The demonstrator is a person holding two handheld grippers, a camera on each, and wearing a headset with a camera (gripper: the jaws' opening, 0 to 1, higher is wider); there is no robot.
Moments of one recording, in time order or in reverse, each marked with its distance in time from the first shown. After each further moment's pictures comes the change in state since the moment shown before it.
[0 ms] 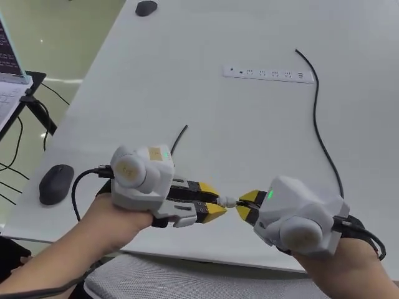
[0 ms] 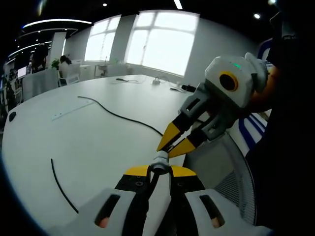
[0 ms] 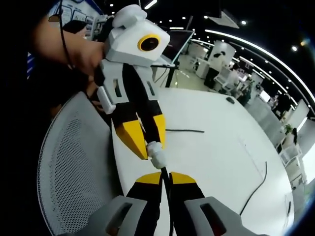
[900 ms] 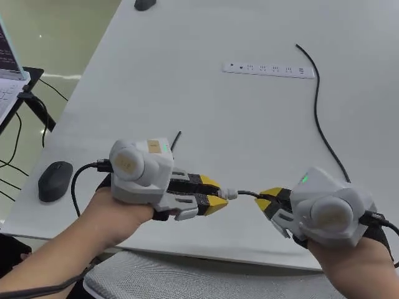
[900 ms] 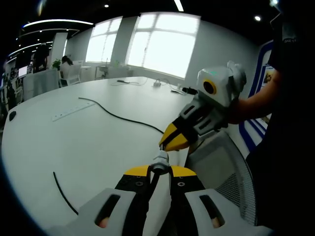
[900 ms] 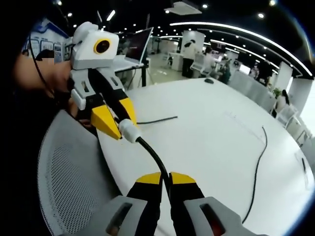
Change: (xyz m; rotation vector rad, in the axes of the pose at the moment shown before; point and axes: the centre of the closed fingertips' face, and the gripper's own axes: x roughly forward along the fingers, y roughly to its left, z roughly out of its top) left arm 0.002 0.004 0.005 -0.011 -0.016 0.000; right arm -0.007 -0.030 -0.044 0.308 0.008 -0.078
